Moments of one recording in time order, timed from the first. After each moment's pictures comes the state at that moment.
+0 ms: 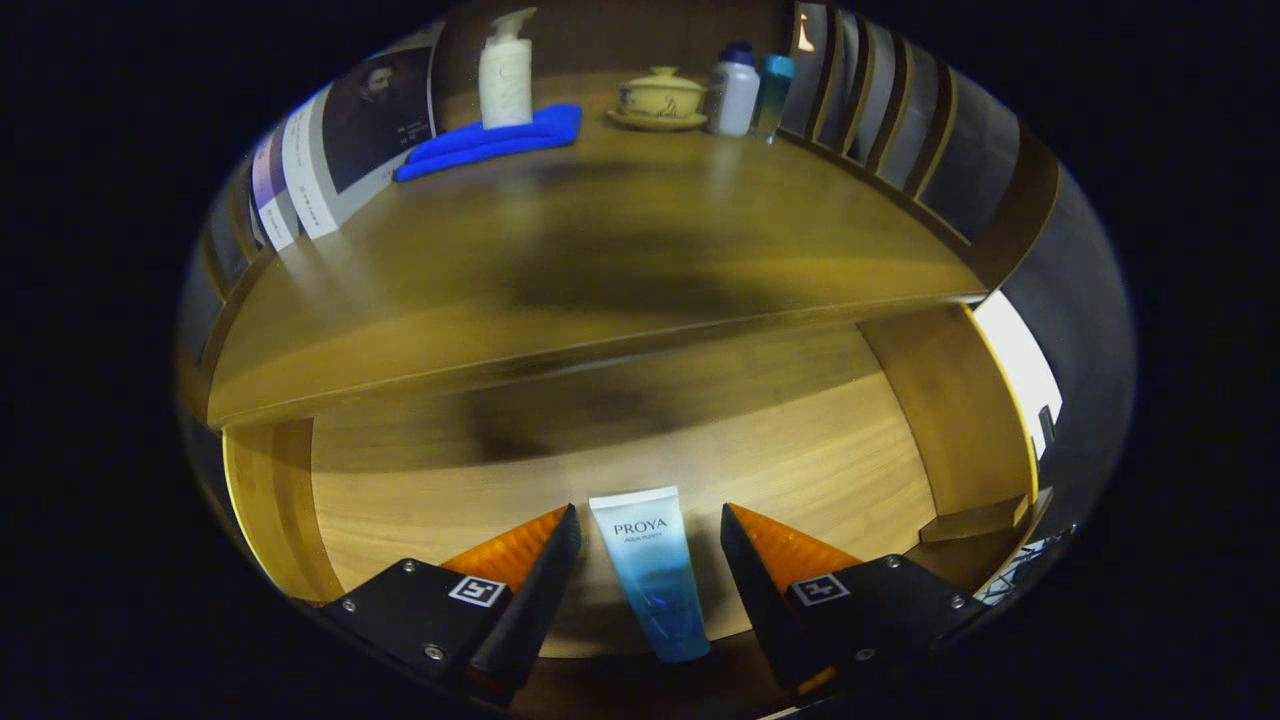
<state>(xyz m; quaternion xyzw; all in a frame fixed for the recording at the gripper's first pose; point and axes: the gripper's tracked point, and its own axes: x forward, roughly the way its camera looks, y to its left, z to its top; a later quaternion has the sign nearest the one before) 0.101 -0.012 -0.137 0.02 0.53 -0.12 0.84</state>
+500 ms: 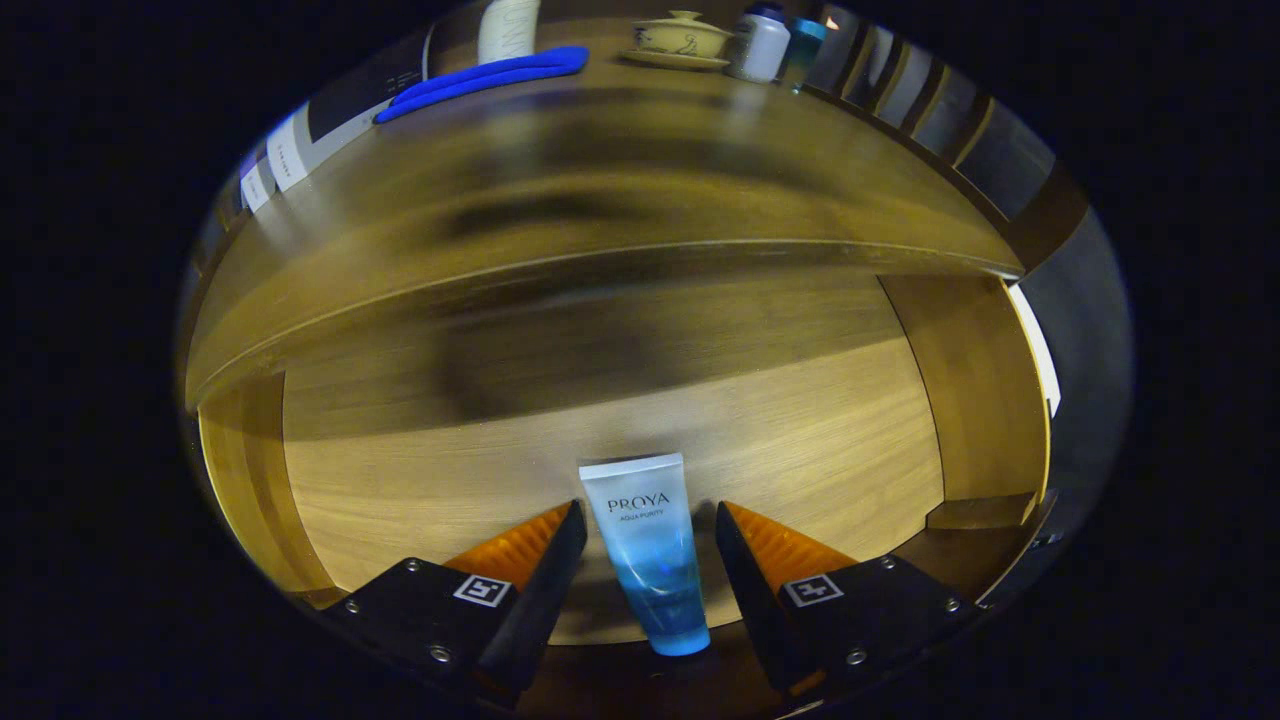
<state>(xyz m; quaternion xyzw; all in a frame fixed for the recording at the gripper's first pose) 0.087 -0.010 -0.155 0.02 0.59 -0.12 0.80</state>
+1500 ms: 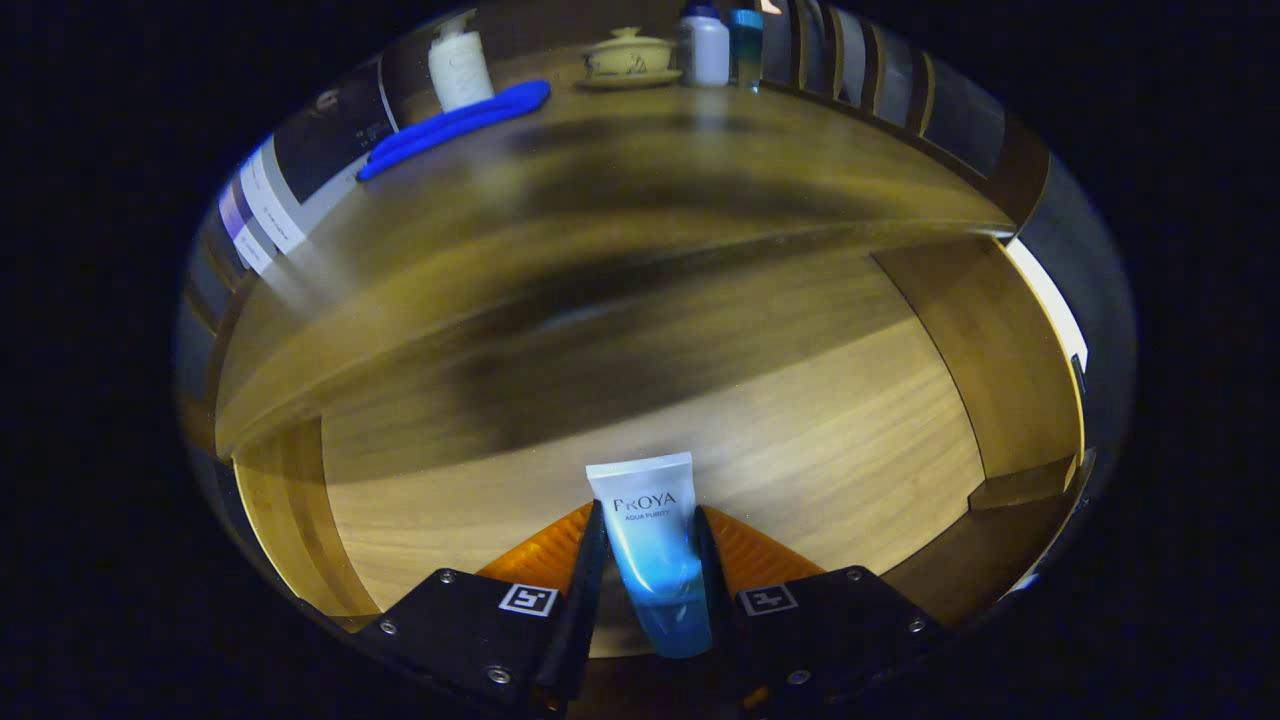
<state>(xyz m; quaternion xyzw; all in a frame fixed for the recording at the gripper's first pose) 0.105 -0.008 -0.144 0.09 0.52 -0.12 0.84</state>
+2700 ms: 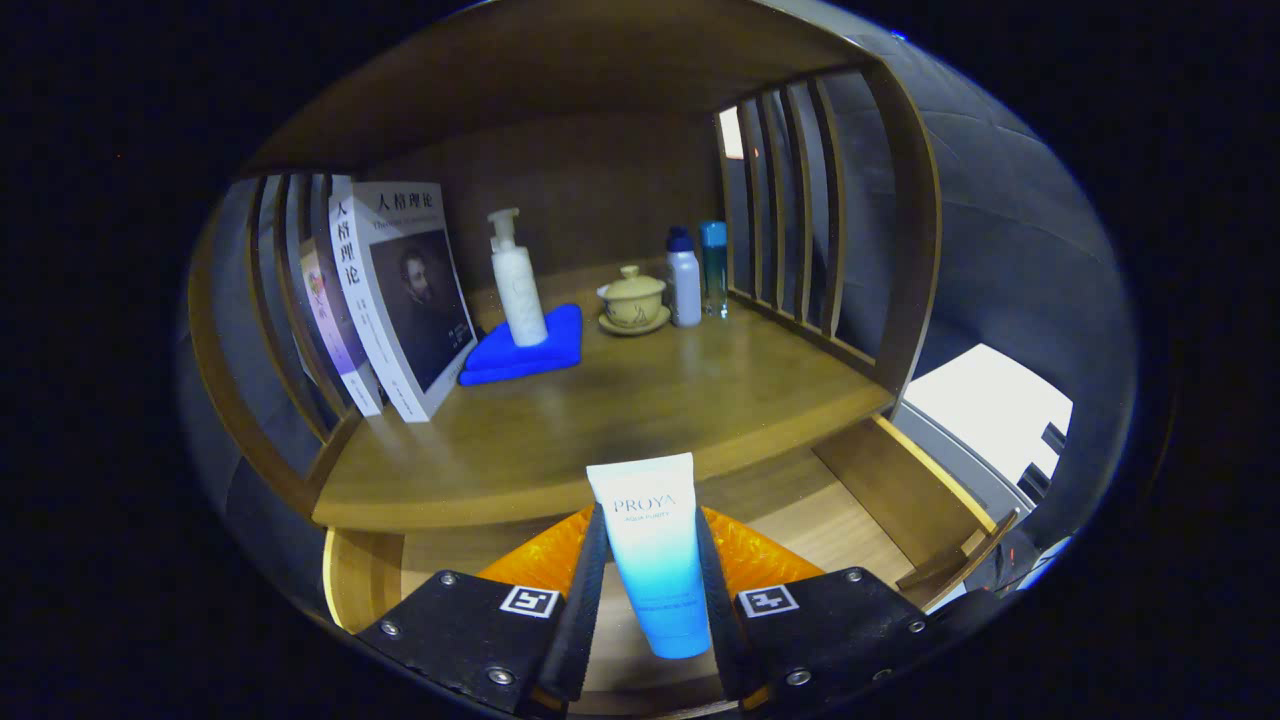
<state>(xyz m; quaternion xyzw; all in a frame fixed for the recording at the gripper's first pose) 0.135 -0.026 0.005 0.07 0.25 -0.12 0.96</state>
